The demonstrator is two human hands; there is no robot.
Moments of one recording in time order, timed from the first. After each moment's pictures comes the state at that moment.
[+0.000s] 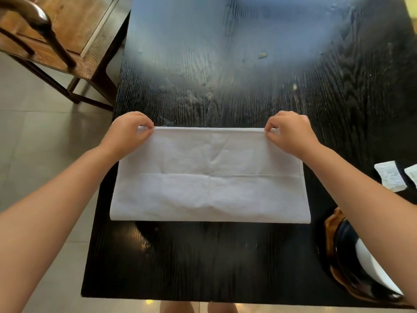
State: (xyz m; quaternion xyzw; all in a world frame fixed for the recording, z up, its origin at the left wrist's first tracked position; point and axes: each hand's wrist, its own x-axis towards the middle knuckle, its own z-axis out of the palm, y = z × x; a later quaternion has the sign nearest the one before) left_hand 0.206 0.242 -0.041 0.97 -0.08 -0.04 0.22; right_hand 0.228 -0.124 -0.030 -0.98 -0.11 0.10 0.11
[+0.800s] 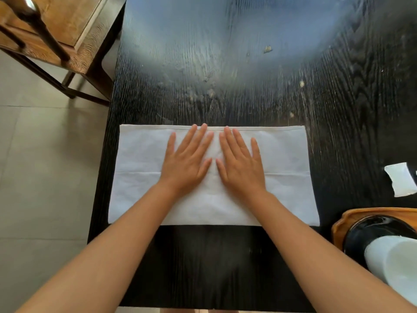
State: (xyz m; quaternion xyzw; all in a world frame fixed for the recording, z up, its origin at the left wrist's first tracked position) left_hand 0.155 0.139 -0.097 0.98 -0.16 -0.06 0.08; right_hand 0.152 -0.028 -0.087 -0.98 -0.15 0.07 0.08
